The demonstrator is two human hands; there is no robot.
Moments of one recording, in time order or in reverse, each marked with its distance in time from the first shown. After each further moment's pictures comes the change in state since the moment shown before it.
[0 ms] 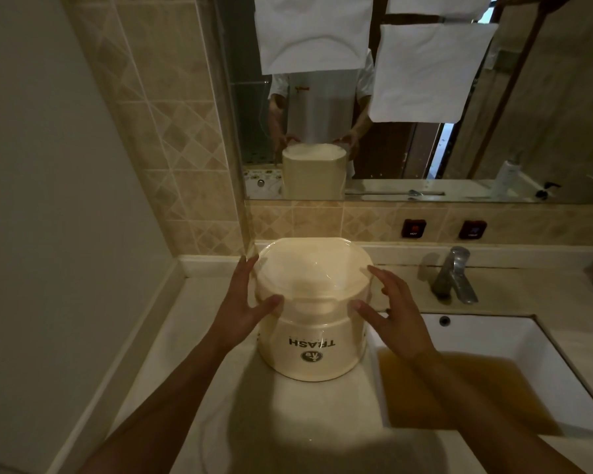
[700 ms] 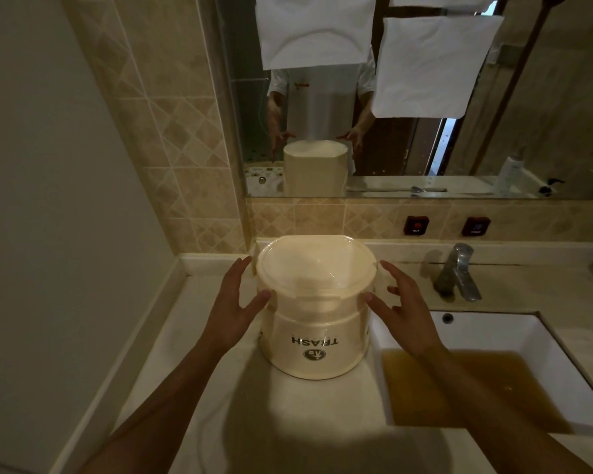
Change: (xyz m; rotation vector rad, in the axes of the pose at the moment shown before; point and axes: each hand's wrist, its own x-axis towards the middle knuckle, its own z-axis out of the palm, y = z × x) left_hand -0.002 -0.020 -0.008 0.057 0.082 -0.007; right_hand 0.002 -0.002 -0.005 0.099 0.053 0.038
